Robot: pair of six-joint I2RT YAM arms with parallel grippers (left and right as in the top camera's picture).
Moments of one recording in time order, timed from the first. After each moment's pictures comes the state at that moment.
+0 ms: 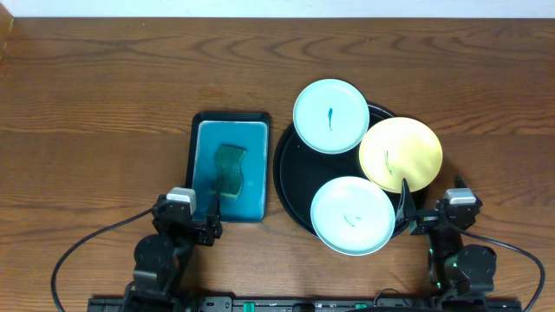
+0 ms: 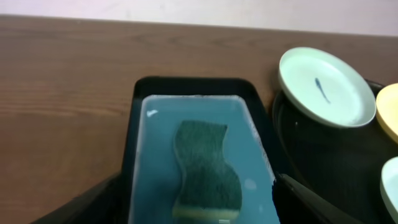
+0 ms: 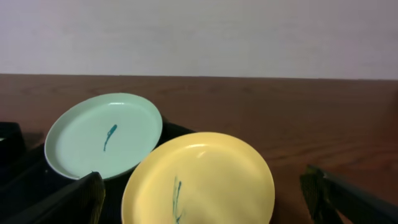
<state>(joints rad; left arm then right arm) -0.18 0.08 0.17 -0.43 0.03 -0.13 0.05 0.02 0.05 -0.15 -0.03 0.02</state>
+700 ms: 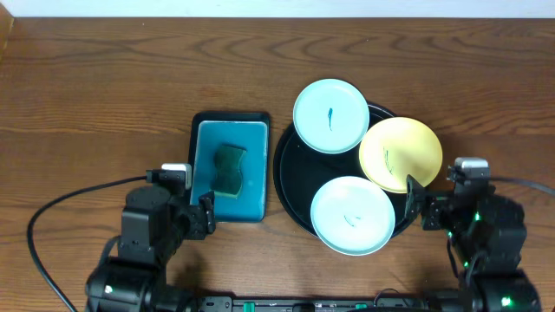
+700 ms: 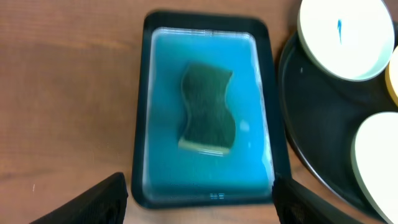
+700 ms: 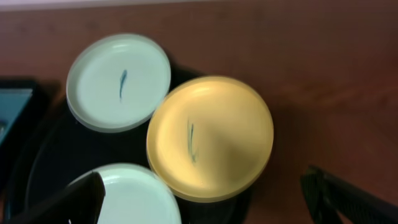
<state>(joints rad) -0.18 0.61 0.71 -0.89 0.03 -0.19 0.05 0.55 0.63 -0.66 -0.05 0.06</state>
